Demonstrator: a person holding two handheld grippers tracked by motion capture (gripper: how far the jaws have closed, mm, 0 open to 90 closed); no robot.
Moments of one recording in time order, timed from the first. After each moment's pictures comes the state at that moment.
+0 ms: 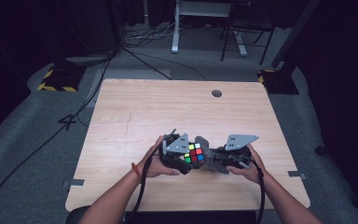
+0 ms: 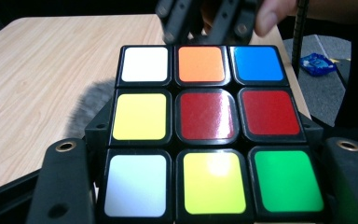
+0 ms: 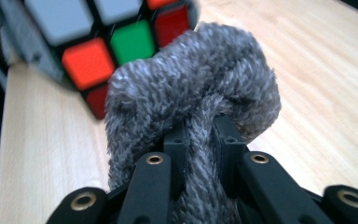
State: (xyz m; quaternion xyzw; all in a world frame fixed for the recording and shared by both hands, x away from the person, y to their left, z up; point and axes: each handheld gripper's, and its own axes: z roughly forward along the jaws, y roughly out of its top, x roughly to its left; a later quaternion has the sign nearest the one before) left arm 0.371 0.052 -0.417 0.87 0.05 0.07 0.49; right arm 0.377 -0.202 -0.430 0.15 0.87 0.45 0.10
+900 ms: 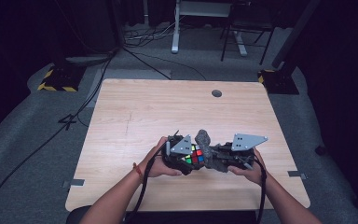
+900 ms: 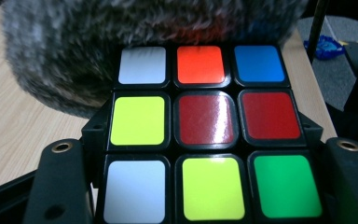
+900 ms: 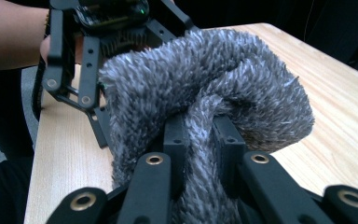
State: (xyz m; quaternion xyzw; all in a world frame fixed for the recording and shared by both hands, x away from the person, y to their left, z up) left arm 0.373 0.042 -0.427 0.89 0.05 0.08 0.45; right arm 0.365 -0.204 -0.410 0.12 0.84 0.52 0.11
